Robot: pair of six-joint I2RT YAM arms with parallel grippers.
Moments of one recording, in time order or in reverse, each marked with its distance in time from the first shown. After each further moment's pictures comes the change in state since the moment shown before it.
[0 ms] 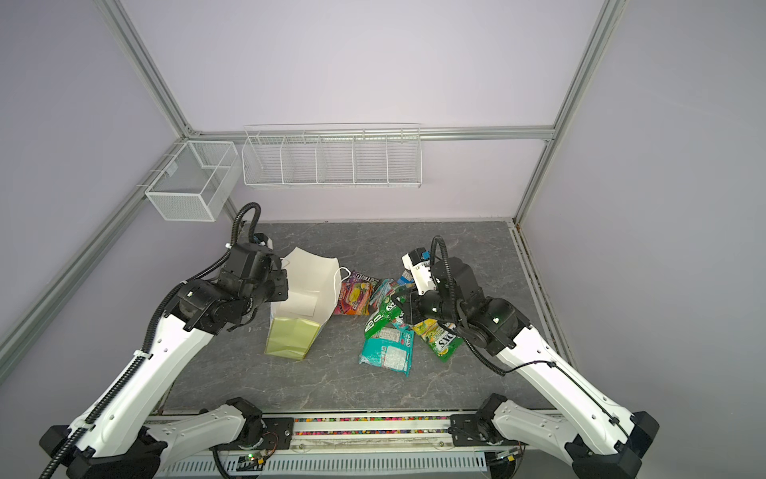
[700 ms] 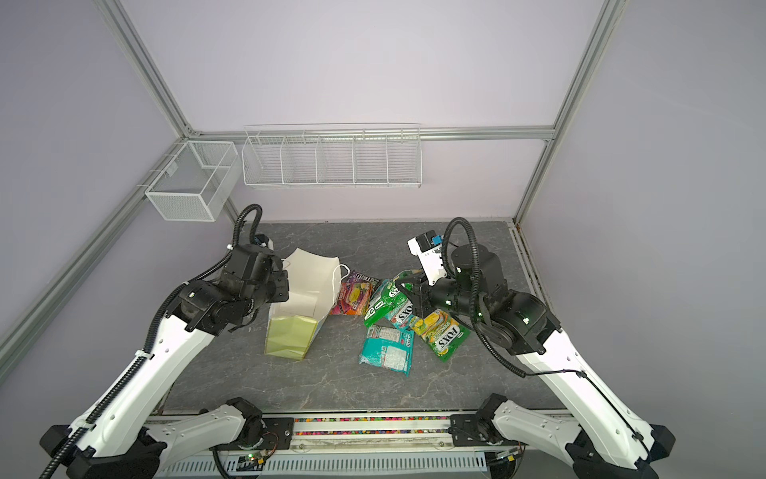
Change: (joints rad) left arm -0.005 -0.003 -0.015 0.010 -0.003 -0.003; right arm 0.000 -0.005 0.220 -0.093 -0.022 -0.113
